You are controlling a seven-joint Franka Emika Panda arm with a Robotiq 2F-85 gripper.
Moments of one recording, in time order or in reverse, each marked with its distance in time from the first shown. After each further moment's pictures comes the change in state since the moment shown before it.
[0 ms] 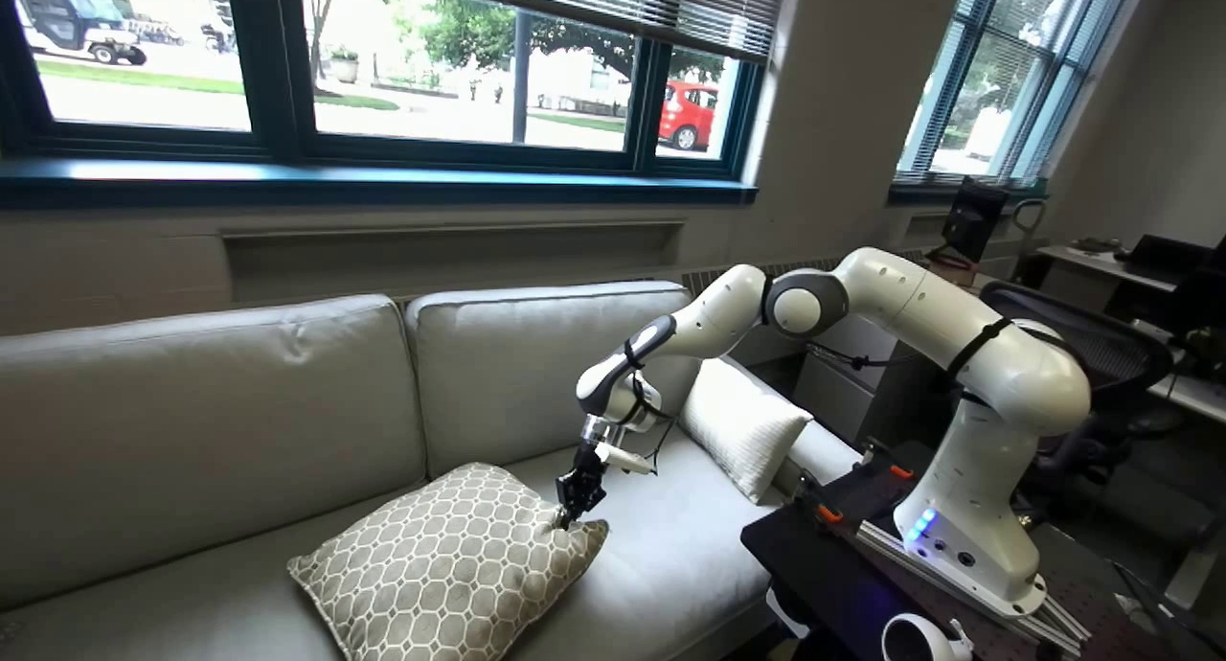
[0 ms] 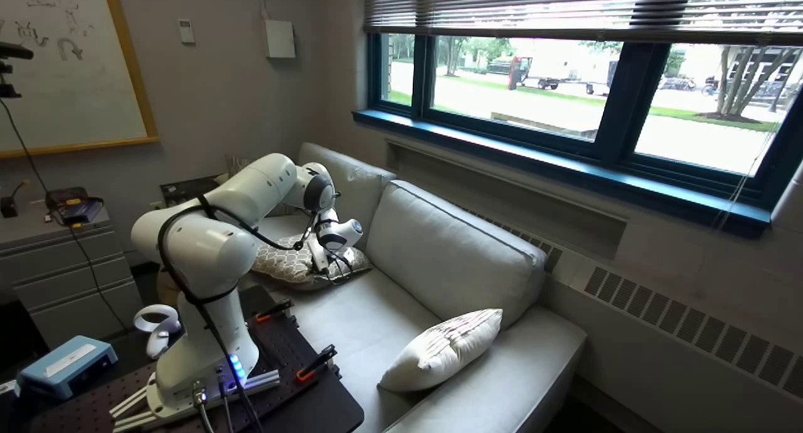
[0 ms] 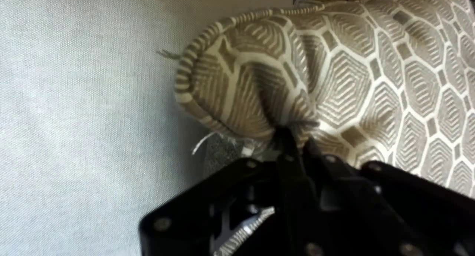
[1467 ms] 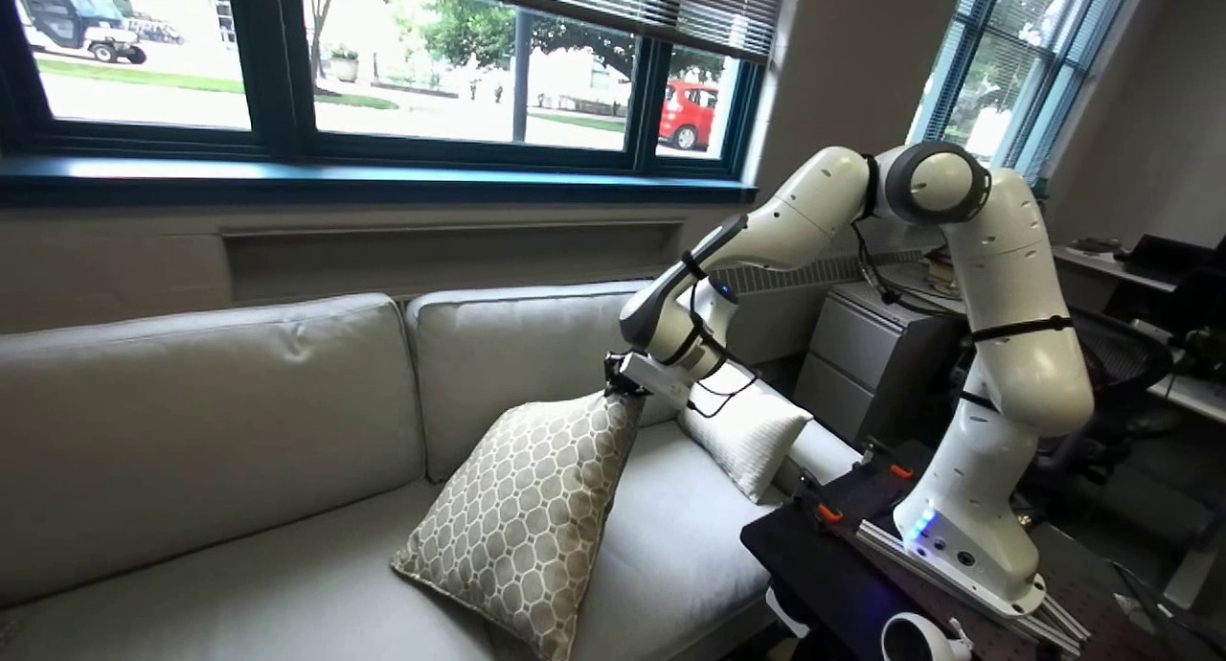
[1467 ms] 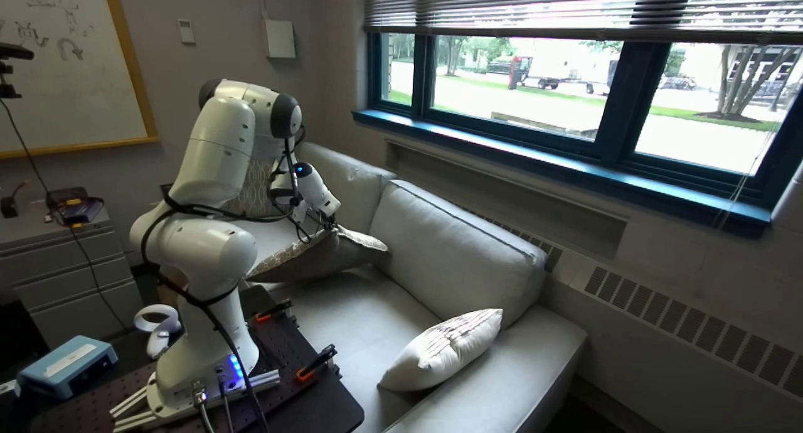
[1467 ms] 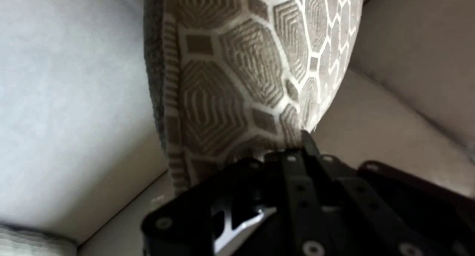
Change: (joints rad) arm 0.041 -0.726 0.149 -0.745 0.473 1.042 0.234
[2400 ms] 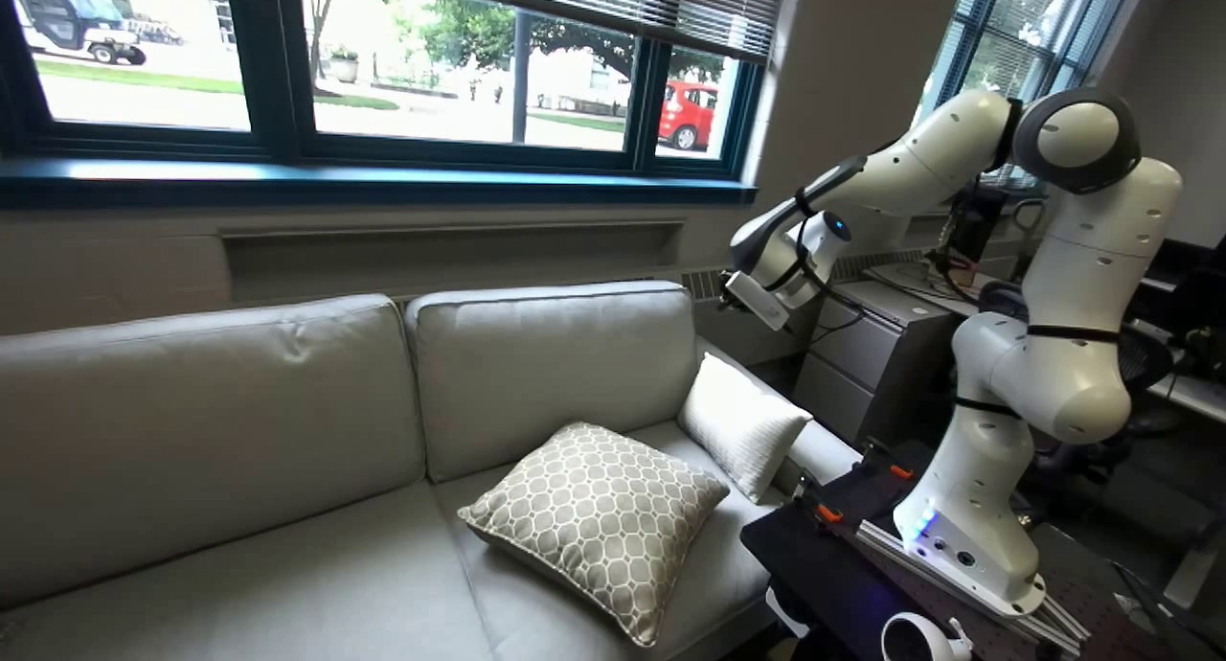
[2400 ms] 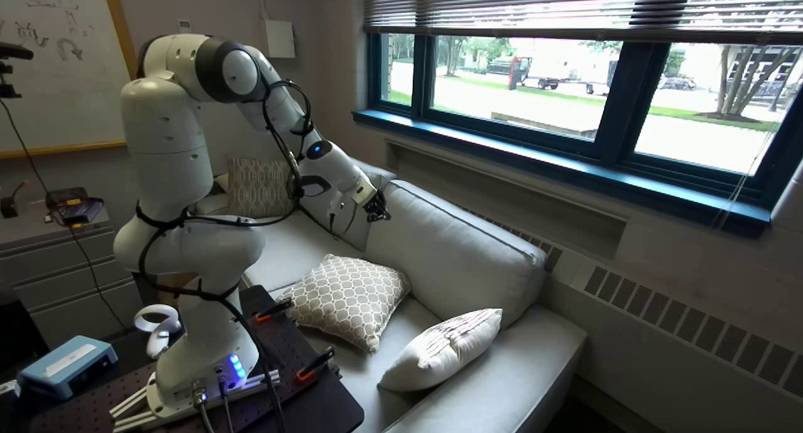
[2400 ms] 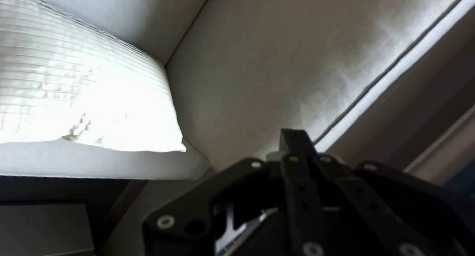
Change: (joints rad) arm 0.496 -0.553 -0.924 -0.462 -0.122 -0.007 0.078
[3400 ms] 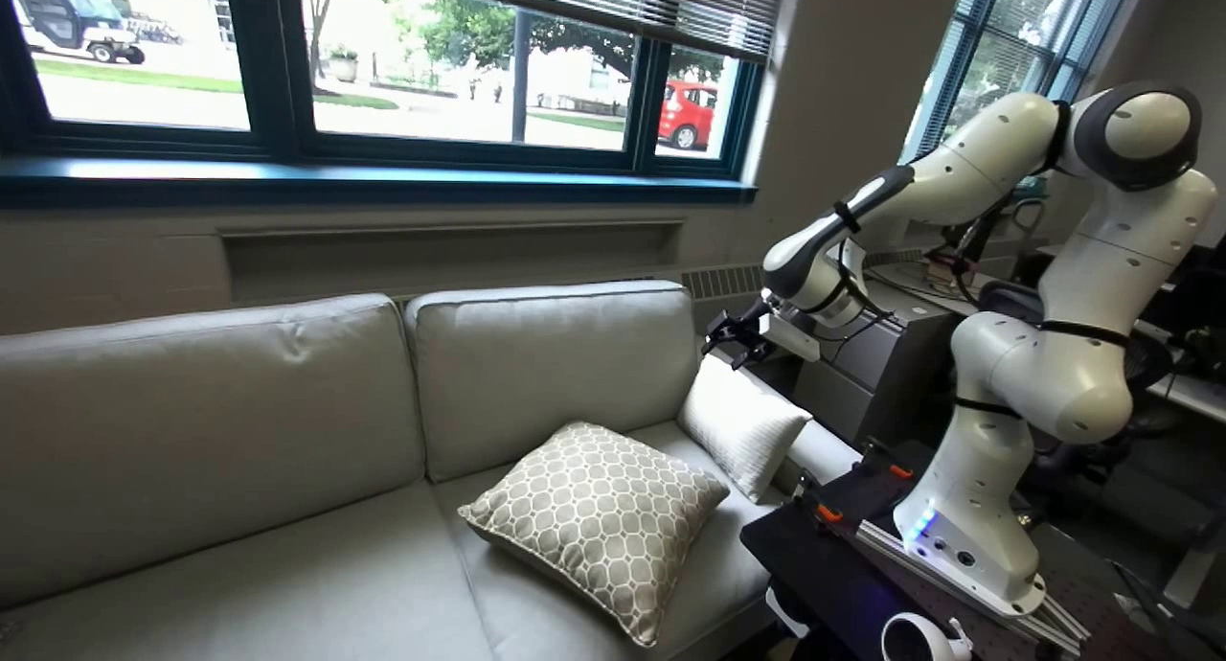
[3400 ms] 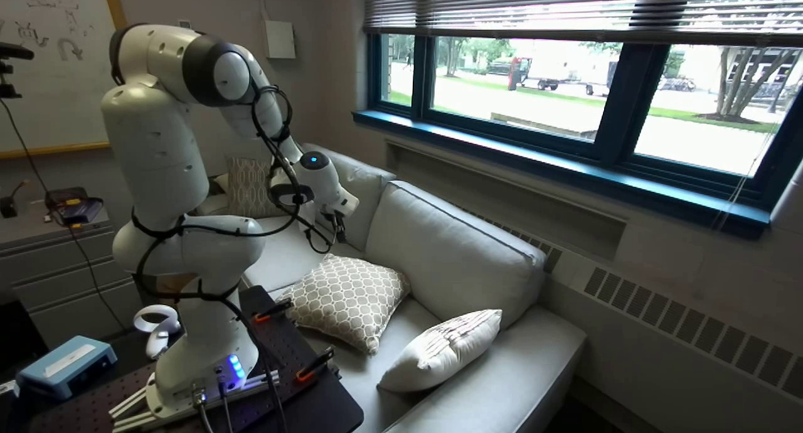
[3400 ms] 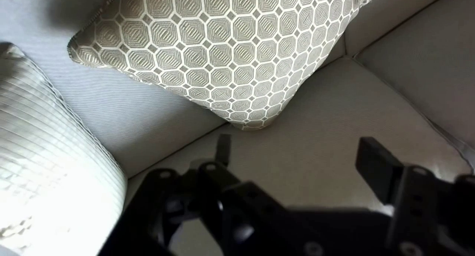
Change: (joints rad) arm 0.028 -0.181 0.043 -0.206 -0.183 -0.308 -0.213
